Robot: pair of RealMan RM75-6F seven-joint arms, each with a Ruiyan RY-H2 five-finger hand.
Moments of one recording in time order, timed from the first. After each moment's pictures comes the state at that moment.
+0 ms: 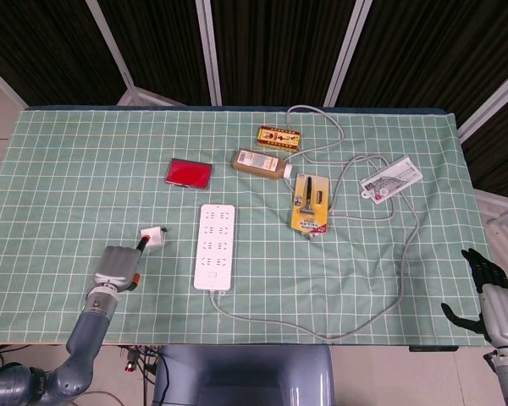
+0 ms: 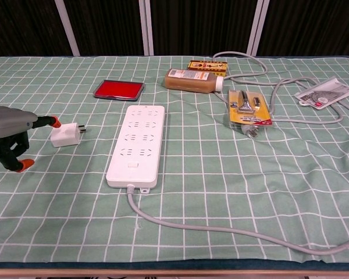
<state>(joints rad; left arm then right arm) -0.65 -1.44 -0.13 -1.85 0.53 1.17 1.02 0.06 -1.02 0.07 -1.75 -1.36 1.35 0.19</state>
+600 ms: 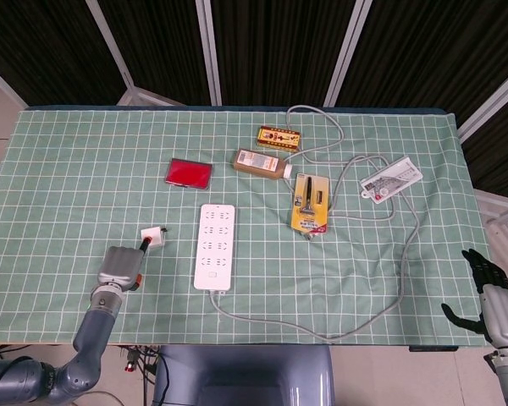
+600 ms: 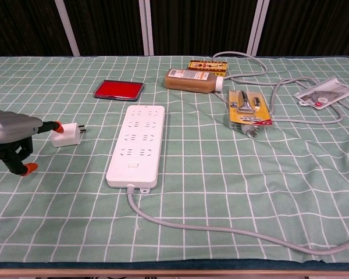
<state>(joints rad) -0.71 -1.47 -0.09 -1.81 0.48 1.20 1.01 0.06 -1.02 0.07 -1.75 -1.36 1.34 0.19</state>
